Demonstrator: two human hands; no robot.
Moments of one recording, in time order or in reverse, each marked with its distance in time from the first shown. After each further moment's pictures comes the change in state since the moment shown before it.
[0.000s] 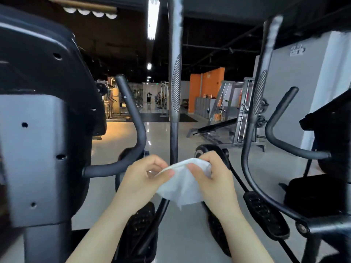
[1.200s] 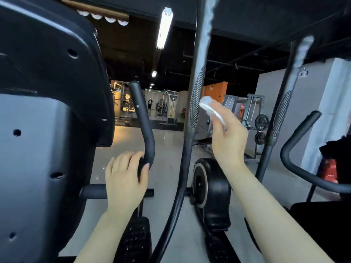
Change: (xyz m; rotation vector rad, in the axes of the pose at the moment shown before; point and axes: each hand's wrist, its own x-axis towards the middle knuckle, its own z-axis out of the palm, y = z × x) left_hand 0.094 -0.122 -0.024 0.801 0.587 0.360; right_hand 0.147 -0.035 0.040 -0.049 0.298 -0.647
